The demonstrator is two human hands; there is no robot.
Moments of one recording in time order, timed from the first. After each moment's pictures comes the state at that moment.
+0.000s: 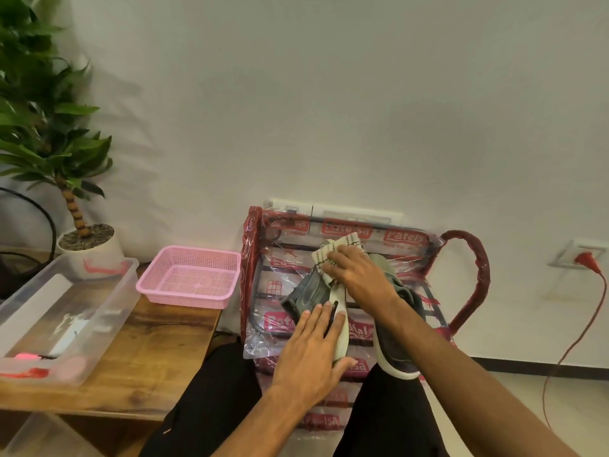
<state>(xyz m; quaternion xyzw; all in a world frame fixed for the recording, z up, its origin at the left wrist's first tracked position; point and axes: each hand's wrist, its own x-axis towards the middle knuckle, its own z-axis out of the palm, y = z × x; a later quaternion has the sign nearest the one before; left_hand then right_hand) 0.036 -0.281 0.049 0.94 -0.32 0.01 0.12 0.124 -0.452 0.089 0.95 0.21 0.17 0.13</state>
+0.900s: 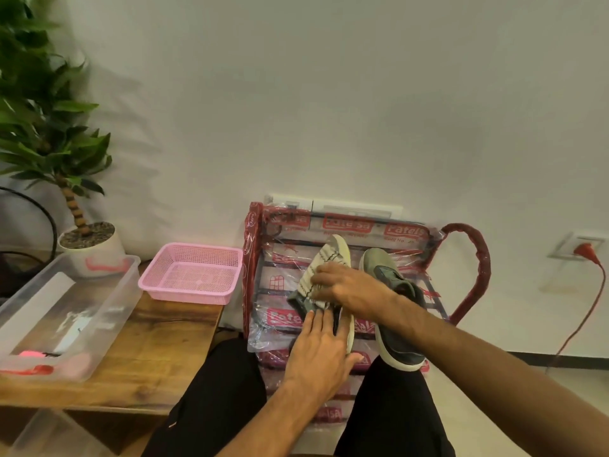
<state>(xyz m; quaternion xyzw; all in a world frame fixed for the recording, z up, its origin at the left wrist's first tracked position) 0.026 -0.293 0.056 0.95 -0.31 0.01 0.06 0.107 -0.438 0.094 0.91 0.37 0.11 0.13</state>
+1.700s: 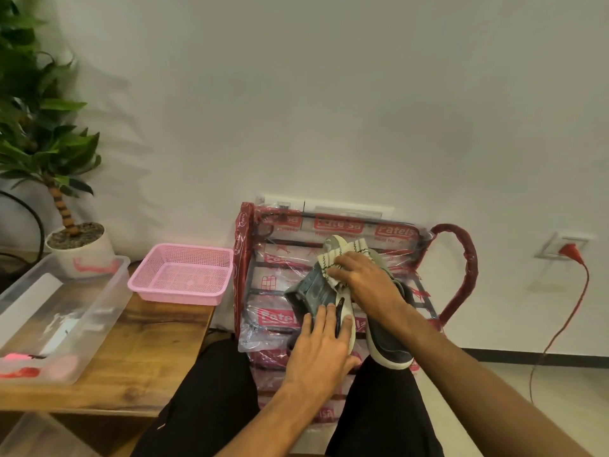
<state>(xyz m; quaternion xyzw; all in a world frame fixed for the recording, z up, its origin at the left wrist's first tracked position) 0.019 -0.307 0.059 0.95 -0.32 0.01 0.07 0.092 -0.462 0.094 0.97 0.19 0.17 0.04</state>
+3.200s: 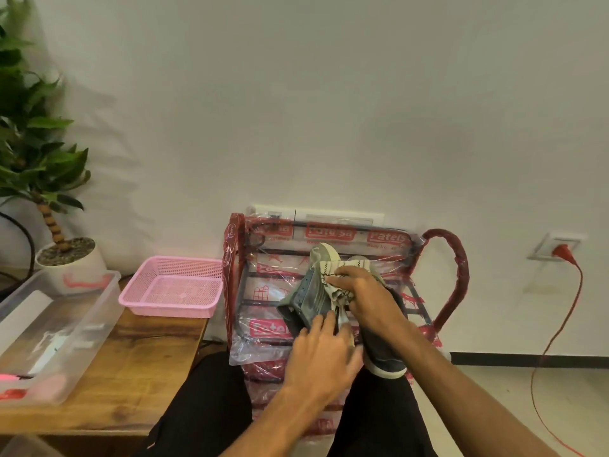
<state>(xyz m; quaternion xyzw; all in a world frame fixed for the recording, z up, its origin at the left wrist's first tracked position) 0.023 -0.320 0.070 0.94 -0.30 0.08 0.17 0.077 -0.470 0.097 0.98 0.10 0.12 -0.13</state>
